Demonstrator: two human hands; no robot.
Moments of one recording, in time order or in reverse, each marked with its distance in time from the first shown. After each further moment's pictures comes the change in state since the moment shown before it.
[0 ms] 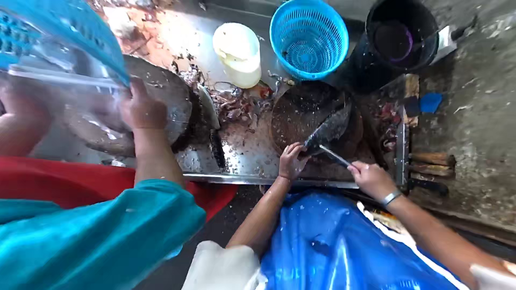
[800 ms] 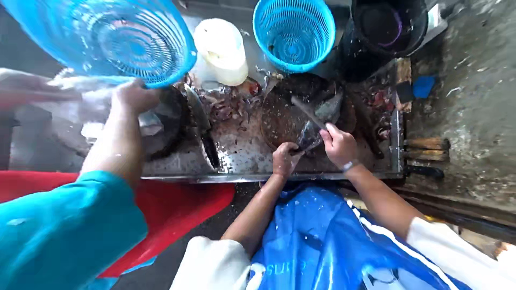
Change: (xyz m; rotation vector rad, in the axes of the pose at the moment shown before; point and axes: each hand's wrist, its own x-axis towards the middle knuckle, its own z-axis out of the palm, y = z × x) left_hand -0.004 0.022 -0.006 -0.038 -0.077 -0.203; right_hand 0.031 -0.034 0.027 0.144 0.379 -0.199
